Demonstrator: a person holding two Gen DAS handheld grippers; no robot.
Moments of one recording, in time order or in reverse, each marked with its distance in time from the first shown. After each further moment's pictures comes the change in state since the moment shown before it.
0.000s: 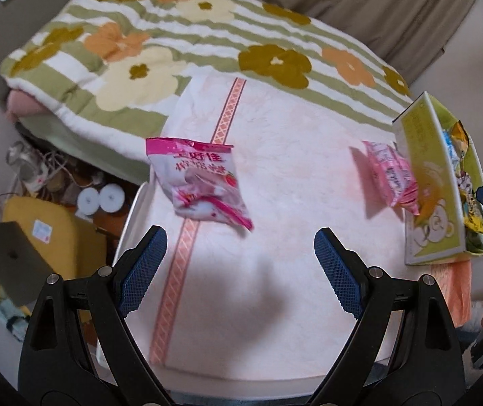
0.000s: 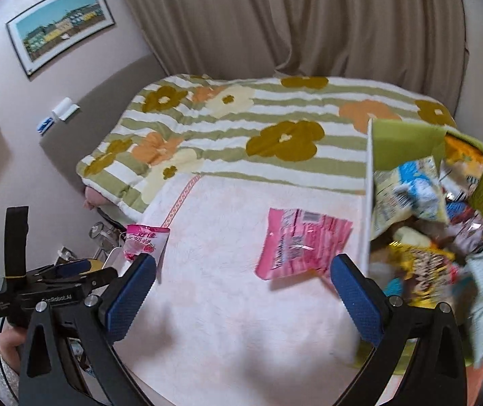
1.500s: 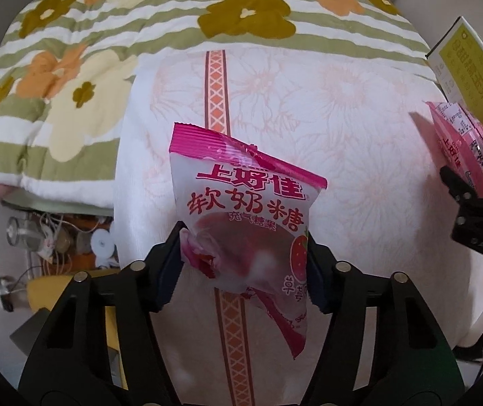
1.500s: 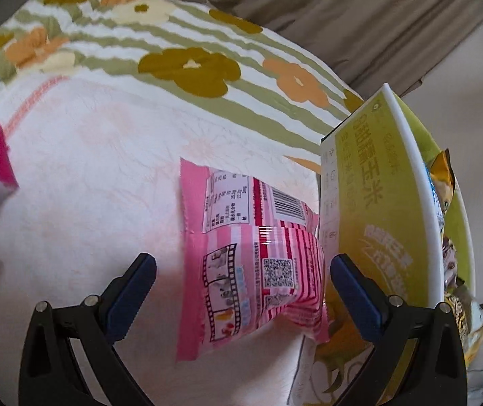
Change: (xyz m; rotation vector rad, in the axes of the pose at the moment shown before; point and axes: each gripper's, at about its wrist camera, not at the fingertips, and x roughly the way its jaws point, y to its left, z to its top) left arm 0.131 -0.002 0.075 0.336 0.167 0.044; right arm 0.171 0.003 -0.004 -0.235 0.267 -0.659
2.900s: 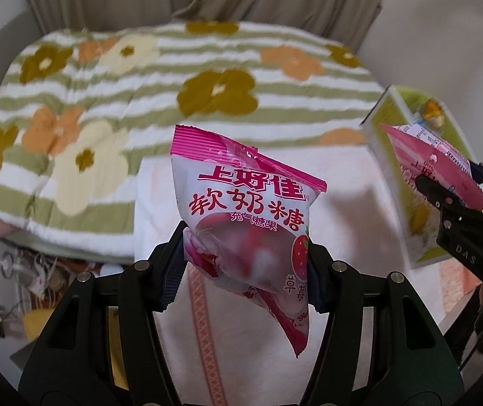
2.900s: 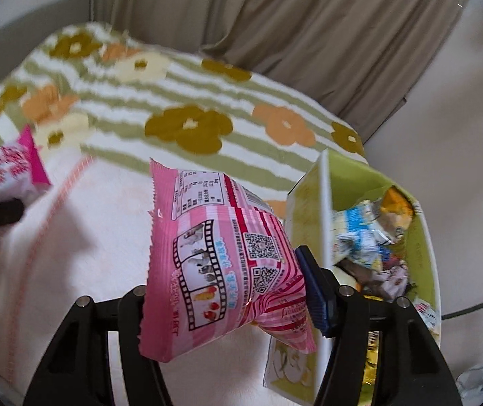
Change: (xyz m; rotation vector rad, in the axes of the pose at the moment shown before) left arm -0.132 -0.028 0.023 0.040 -0.247 -0.103; right arm -0.126 -0.058 0.014 0.137 -0.202 0.079
